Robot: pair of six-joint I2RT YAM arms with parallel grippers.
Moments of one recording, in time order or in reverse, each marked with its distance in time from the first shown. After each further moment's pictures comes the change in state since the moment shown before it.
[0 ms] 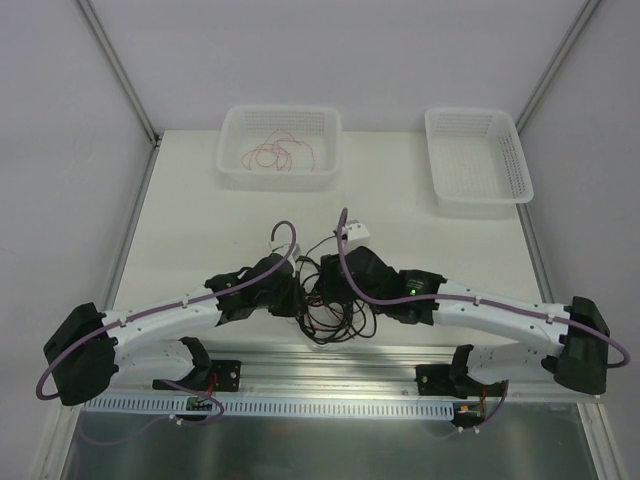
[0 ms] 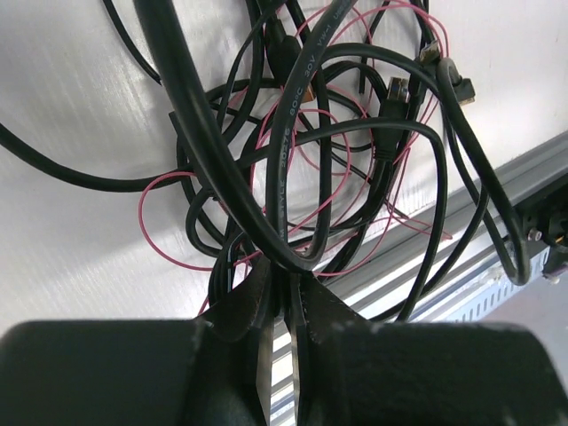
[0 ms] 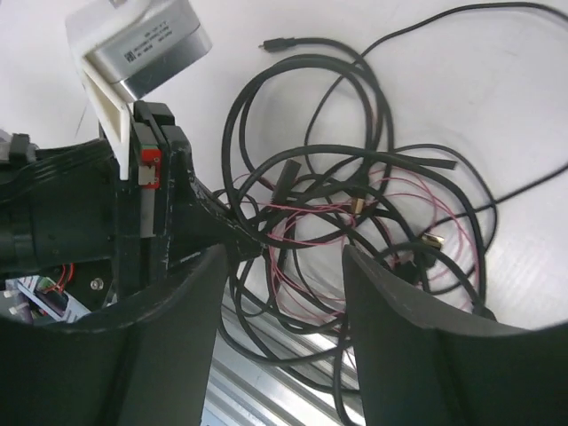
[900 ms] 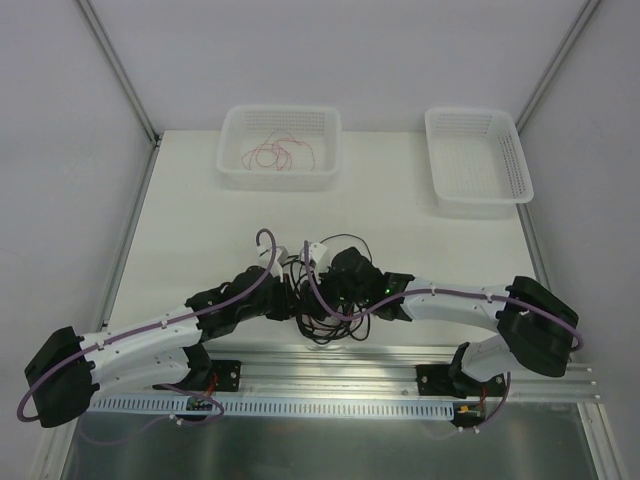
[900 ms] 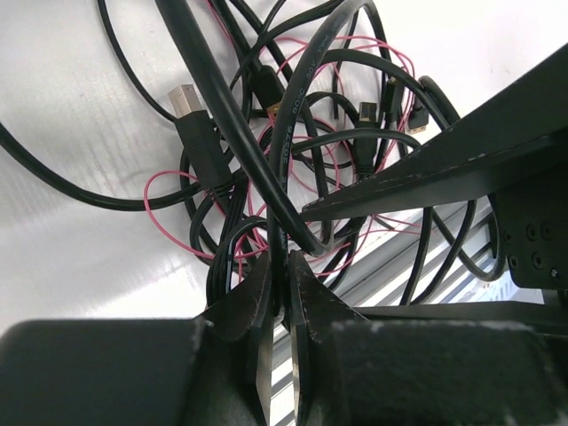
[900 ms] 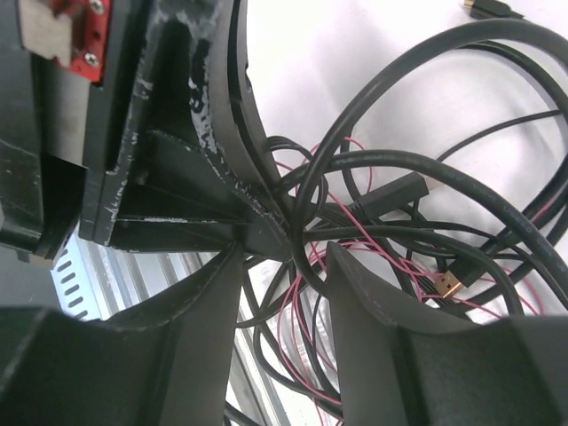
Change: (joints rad) left arm -0.001 -0.204 -0.180 0.190 -0.047 0.027; right arm -0.105 0.247 -0.173 0.494 -0.582 -0.463
